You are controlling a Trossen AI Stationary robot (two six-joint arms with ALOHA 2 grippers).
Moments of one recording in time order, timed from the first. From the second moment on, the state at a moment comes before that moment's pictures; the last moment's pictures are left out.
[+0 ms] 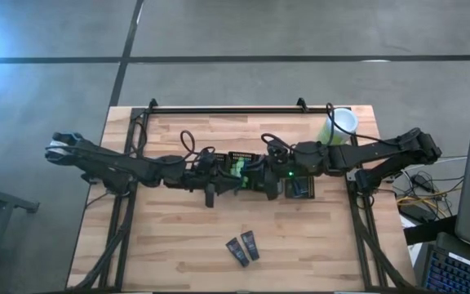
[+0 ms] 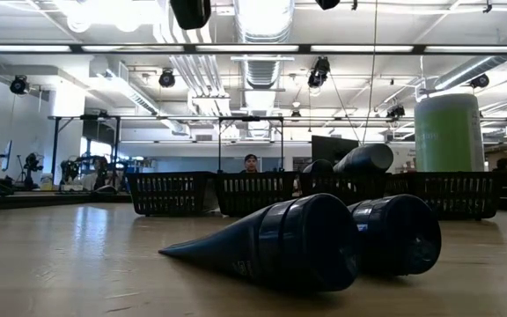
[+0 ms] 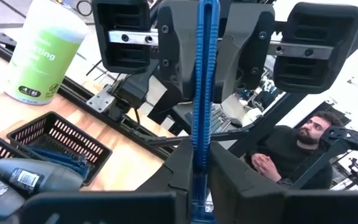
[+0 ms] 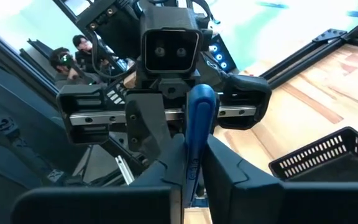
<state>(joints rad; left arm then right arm) -0.22 1.30 0.94 0.37 -0.18 -0.68 0.15 1.38 1.20 -0.02 0.16 0.68</state>
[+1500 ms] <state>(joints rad) -0.26 1.29 0.94 -0.26 -0.14 -0.54 -0.10 1.34 0.85 -0.93 0.07 1.34</state>
